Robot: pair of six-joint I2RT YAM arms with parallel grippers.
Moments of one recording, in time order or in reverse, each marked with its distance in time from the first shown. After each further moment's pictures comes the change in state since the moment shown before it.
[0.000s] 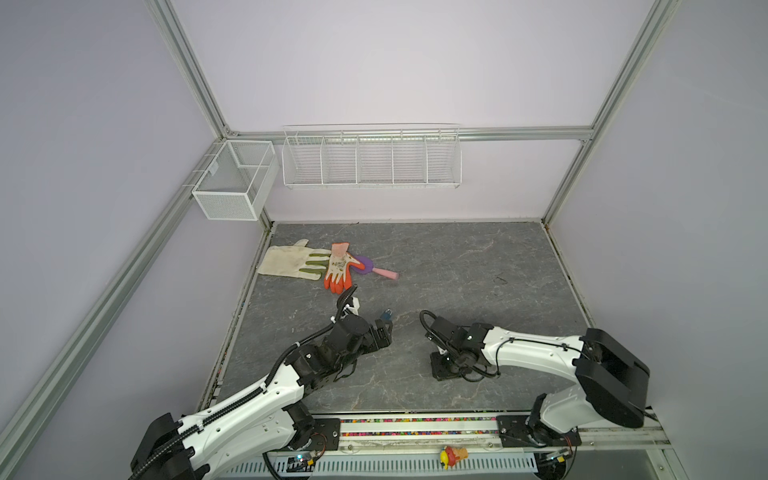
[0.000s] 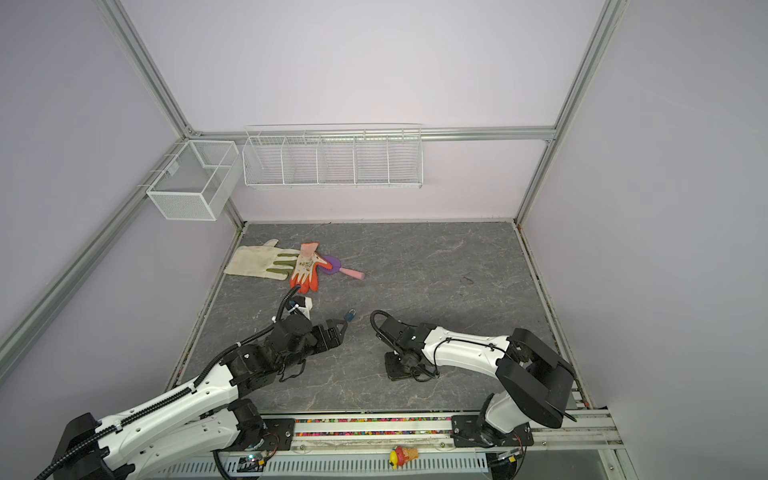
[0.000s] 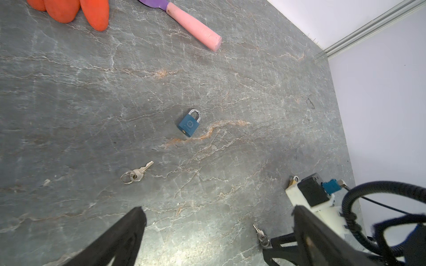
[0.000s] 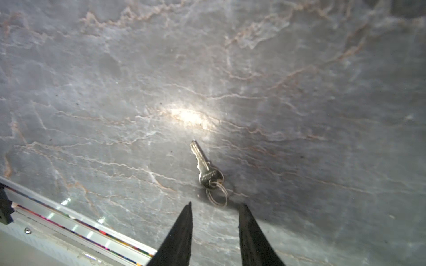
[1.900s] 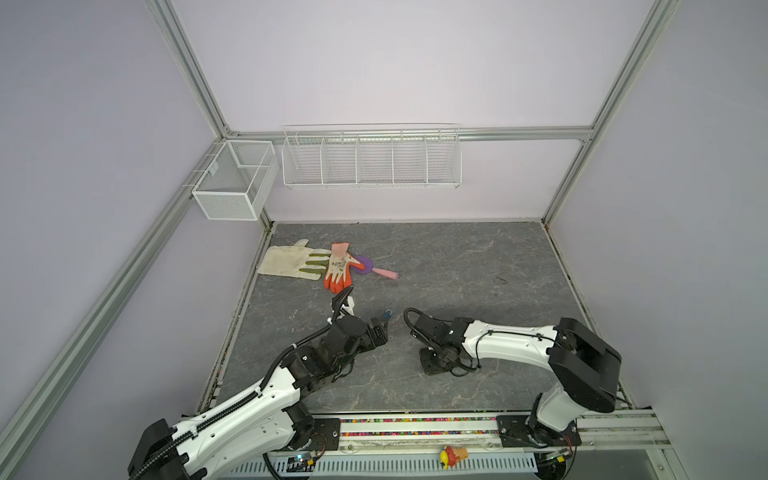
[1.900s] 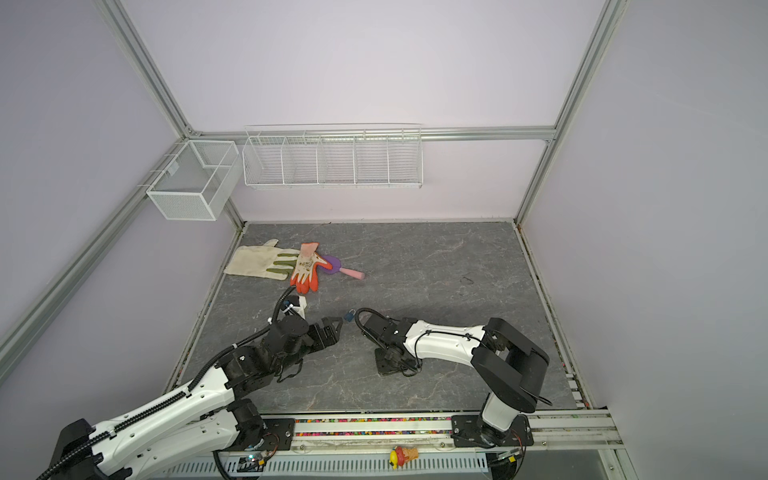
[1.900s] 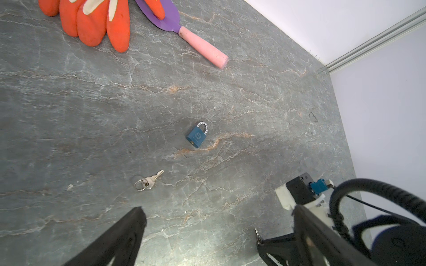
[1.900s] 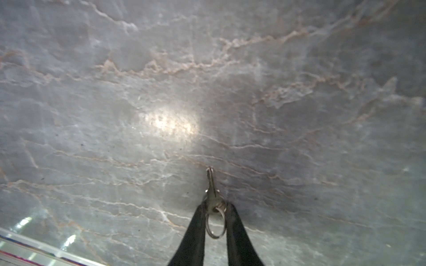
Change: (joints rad) left arm 0.000 -0.037 0.000 -0.020 -0.072 0.000; right arm 0.036 0.143 0.144 -0.046 0.104 -0.011
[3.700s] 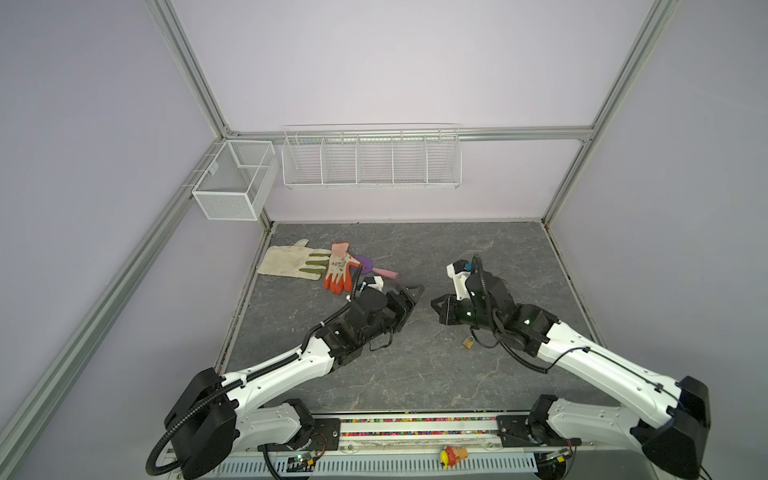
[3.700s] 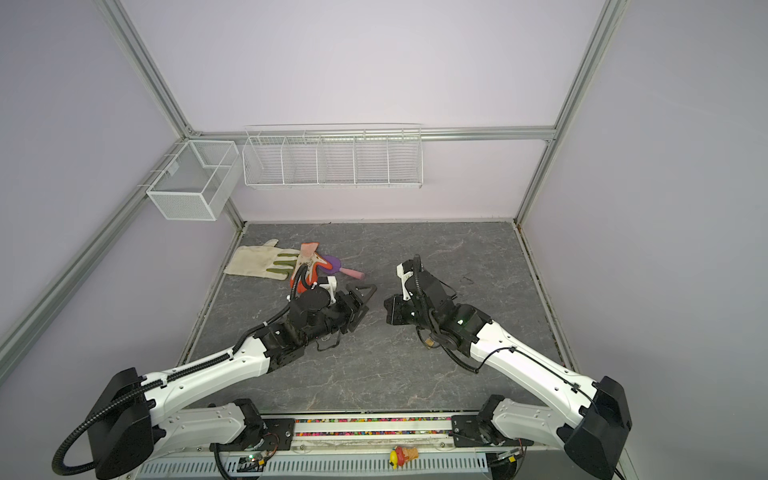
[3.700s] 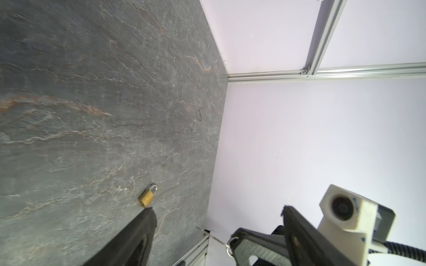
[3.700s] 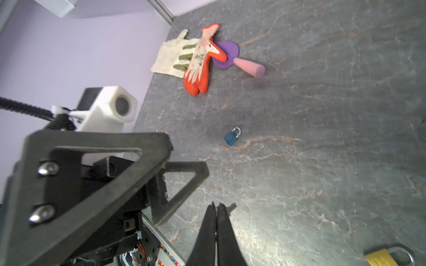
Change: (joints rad) left arm -0.013 0.345 0.176 0.520 0.285 -0.568; right arm -0.200 -0.497 0.050 0.270 -0.015 -0.079
